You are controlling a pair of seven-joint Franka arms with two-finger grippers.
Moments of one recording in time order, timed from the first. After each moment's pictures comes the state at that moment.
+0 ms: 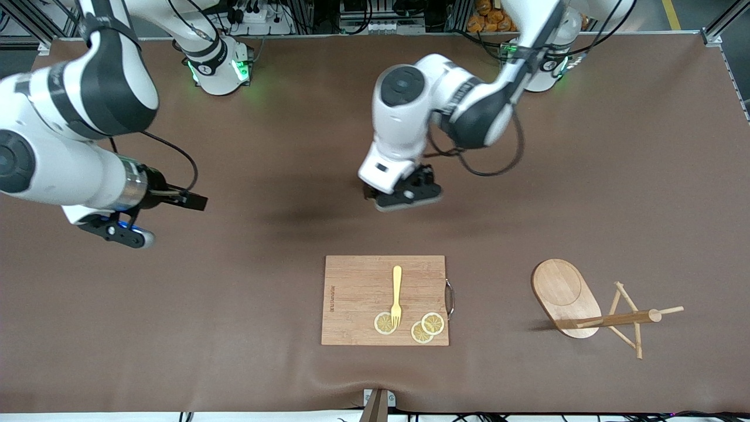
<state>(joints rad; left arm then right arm) -0.76 0.52 -0.06 -1.44 0.18 2.04 -1.07 0.17 0.29 0.00 -1.43 0.09 1.48 0.40</state>
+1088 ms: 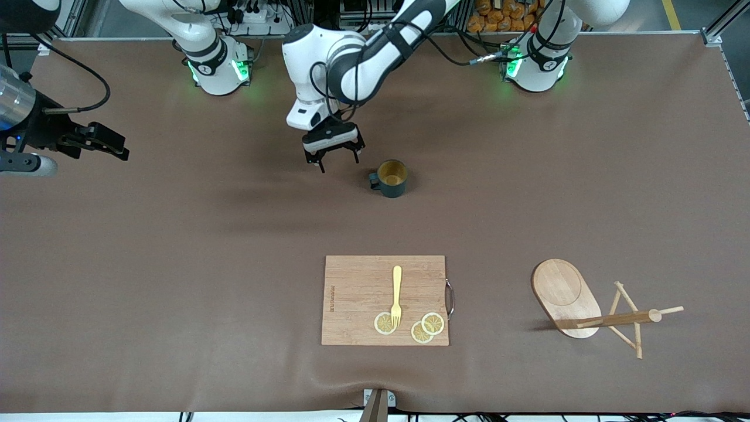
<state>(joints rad) -1.10 0.71 -0.06 -1.38 0.55 2.07 -1.74 0.02 -0.02 0.02 -1.63 0.03 1.53 0.11</state>
